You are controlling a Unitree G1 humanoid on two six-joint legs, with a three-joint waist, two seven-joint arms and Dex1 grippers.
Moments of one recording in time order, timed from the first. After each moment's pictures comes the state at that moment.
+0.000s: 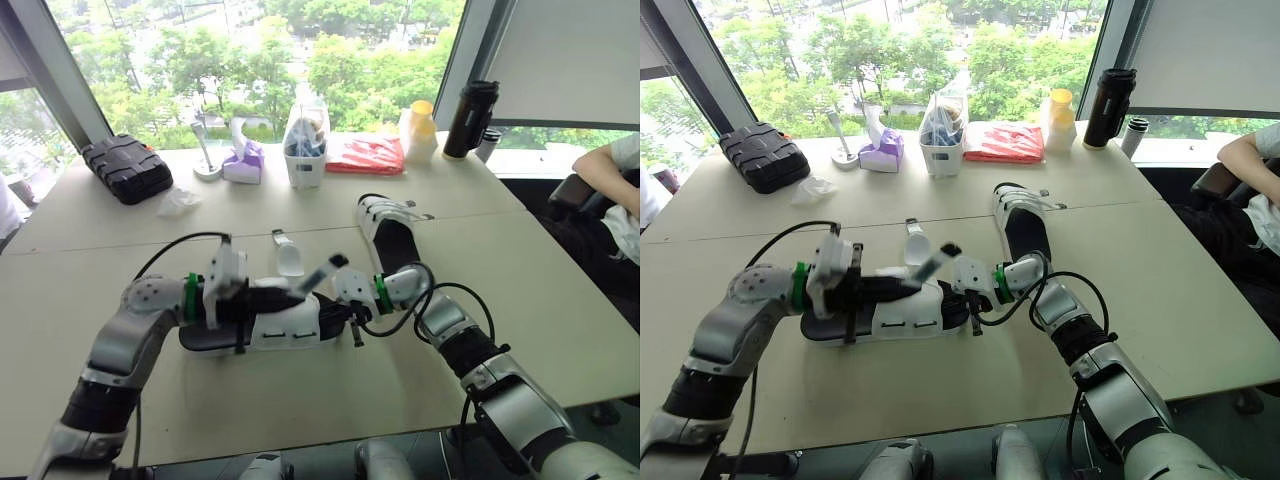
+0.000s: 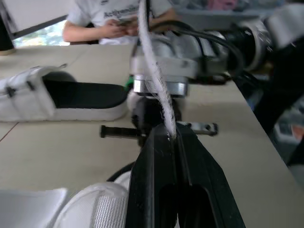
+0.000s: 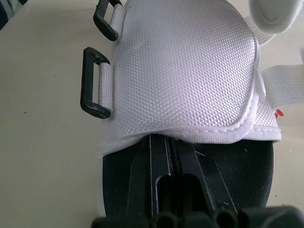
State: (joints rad) left arm -0.30 0.68 -0.08 -0.19 -0.39 0.08 -1.35; right arm -0.73 -0.35 0.41 0.54 0.04 -0.15 1.28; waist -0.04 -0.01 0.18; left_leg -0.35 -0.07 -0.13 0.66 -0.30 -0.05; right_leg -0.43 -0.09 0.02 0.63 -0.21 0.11
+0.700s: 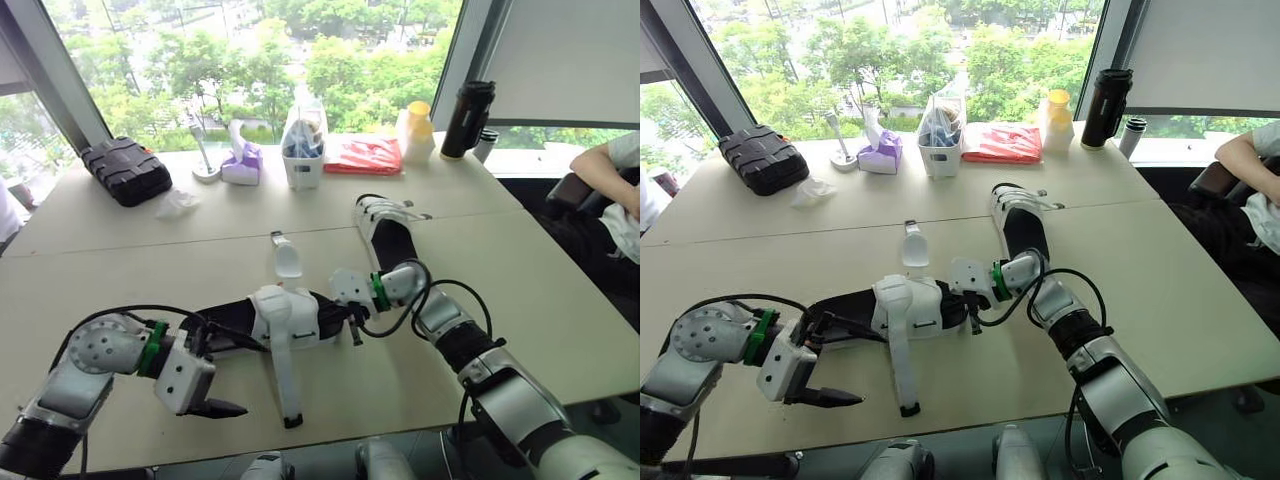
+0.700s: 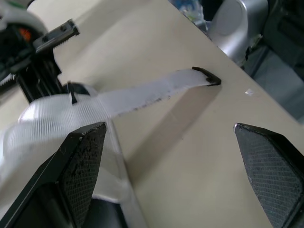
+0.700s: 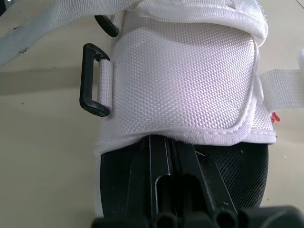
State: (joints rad) left arm 0.04 0.93 0.02 -0.14 -0.30 -0.46 -1.42; right arm -0.76 -0.33 0.43 0.60 0.02 -0.22 1.28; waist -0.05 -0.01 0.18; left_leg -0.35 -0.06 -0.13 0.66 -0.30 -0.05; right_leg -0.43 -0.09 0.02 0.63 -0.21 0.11
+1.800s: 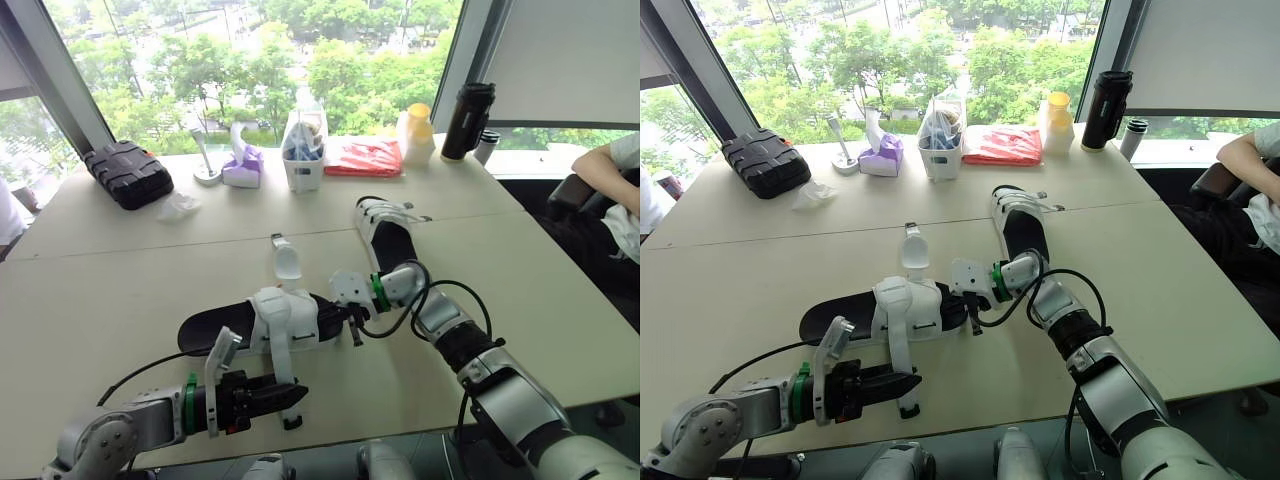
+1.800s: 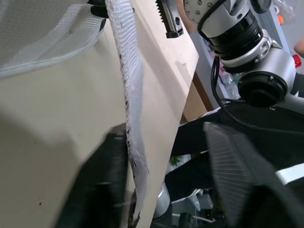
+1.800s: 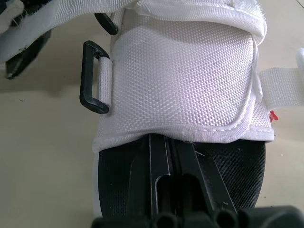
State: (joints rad) left arm 0.10 0.64 -0.02 -0.37 -1.17 0.93 -0.68; right arm -0.76 -0.34 0.43 0.60 0.01 -0.22 1.28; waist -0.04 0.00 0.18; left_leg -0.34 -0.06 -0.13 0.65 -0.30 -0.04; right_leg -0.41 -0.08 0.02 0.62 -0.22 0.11
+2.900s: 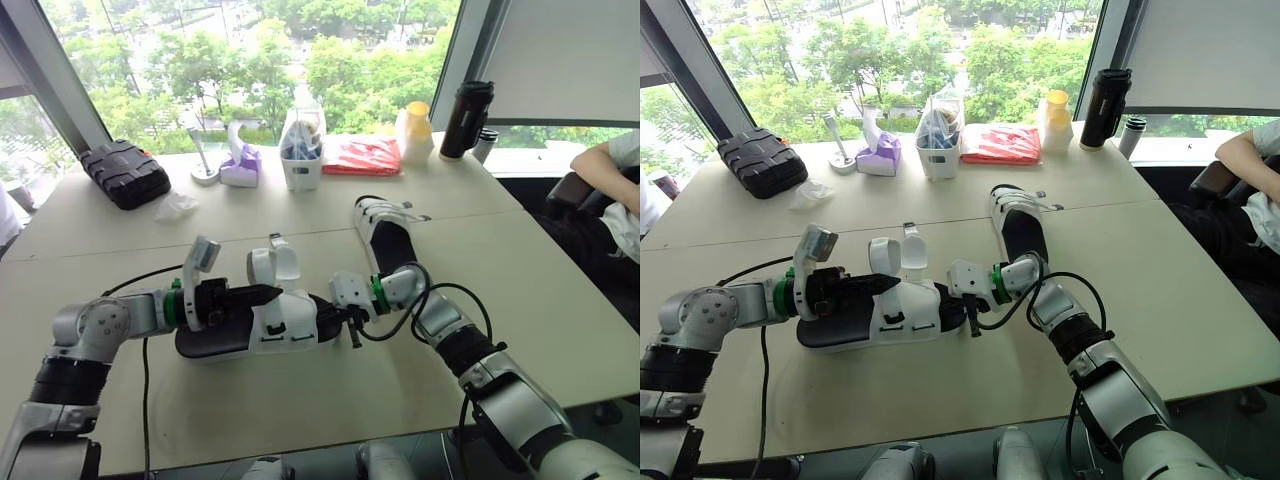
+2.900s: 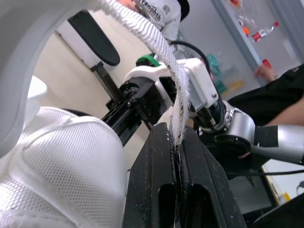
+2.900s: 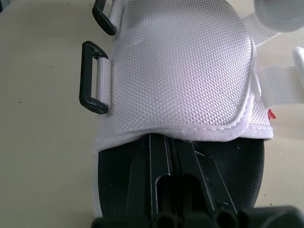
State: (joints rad) left arm -0.46 0.72 0.02 0.09 -1.07 1.06 -1.01; right arm -0.74 -0.34 0.43 0.56 0.01 -0.20 1.26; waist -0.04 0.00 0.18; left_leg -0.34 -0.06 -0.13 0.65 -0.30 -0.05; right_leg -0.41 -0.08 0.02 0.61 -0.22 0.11
